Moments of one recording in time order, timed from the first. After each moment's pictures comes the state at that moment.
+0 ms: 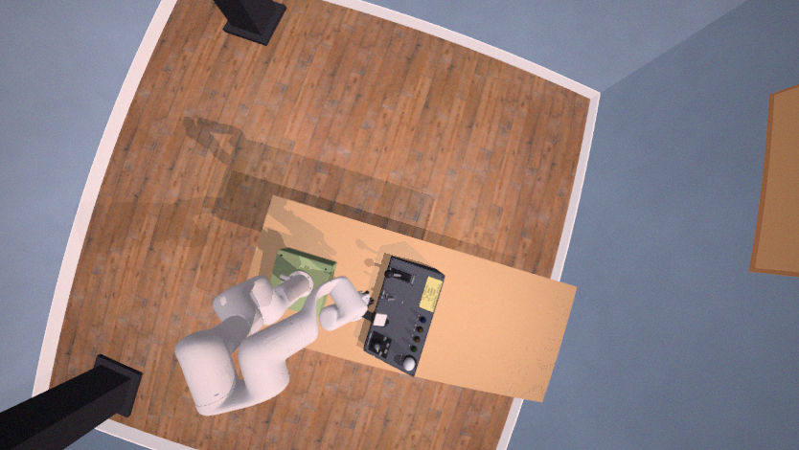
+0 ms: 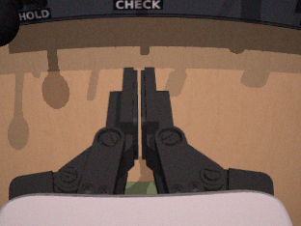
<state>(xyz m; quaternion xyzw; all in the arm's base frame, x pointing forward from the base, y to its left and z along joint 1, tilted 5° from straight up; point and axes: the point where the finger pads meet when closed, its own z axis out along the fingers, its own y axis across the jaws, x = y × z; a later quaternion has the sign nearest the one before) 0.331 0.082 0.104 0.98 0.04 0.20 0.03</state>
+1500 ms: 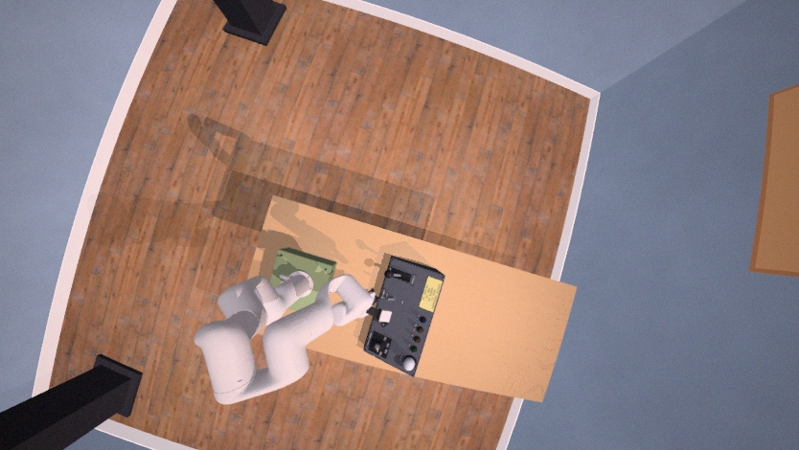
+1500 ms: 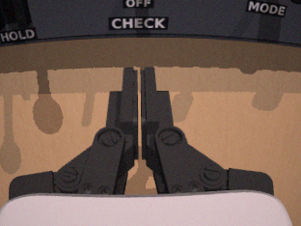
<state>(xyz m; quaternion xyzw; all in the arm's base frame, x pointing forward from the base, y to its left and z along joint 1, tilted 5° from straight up) 0.351 0.079 0.058 0.98 0.04 0.19 0.03</state>
